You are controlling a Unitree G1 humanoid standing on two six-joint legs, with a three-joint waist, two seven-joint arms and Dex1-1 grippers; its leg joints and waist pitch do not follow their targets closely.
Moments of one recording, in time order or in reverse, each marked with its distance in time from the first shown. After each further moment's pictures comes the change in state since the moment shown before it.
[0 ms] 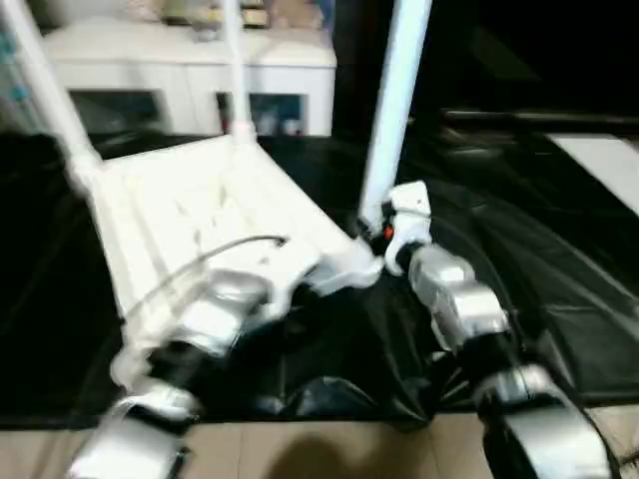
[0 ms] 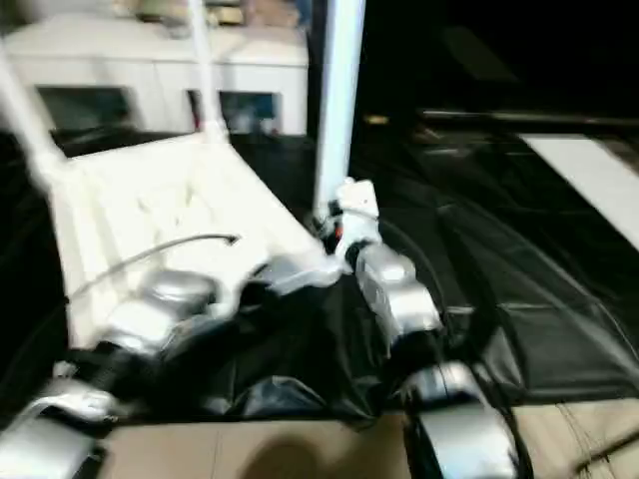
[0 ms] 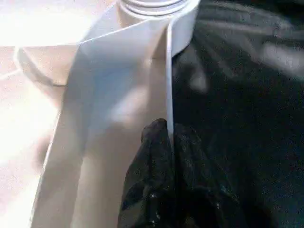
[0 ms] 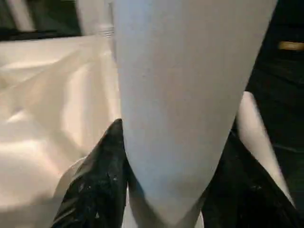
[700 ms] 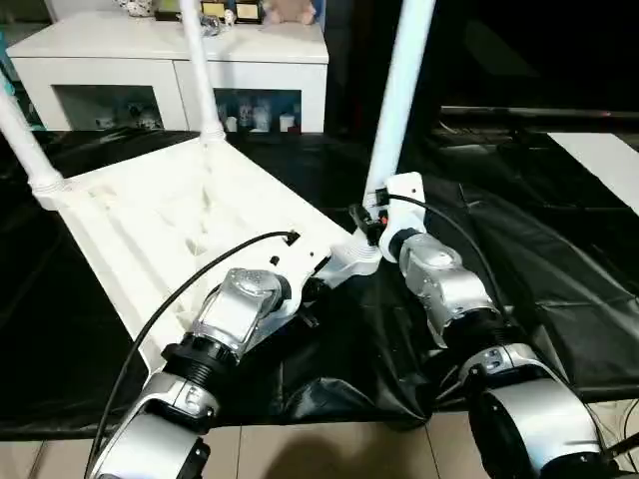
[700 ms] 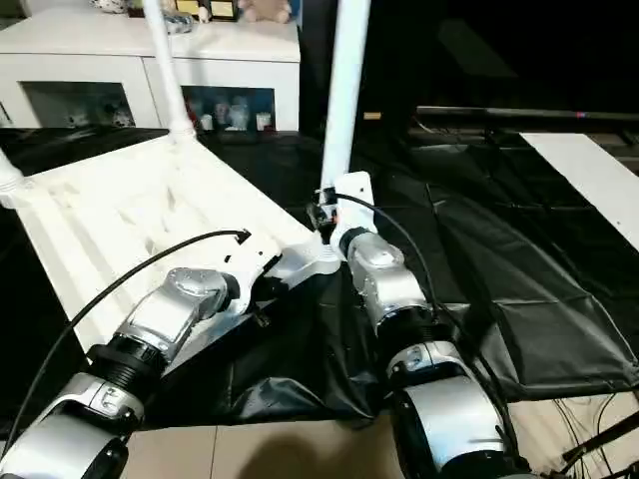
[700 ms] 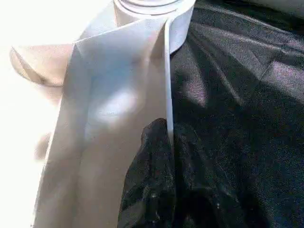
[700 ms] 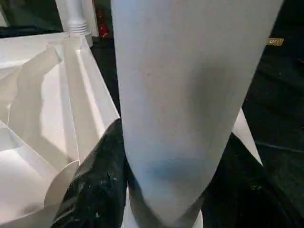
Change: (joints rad) left arm -0.009 0.040 -0.003 -0.030 -0.002 0.041 0.019; right arm -0.082 0.042 -0.030 0.138 -0.023 -0.072 -0.002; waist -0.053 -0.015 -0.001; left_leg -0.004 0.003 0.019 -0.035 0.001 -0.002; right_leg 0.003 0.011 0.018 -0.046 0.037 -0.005
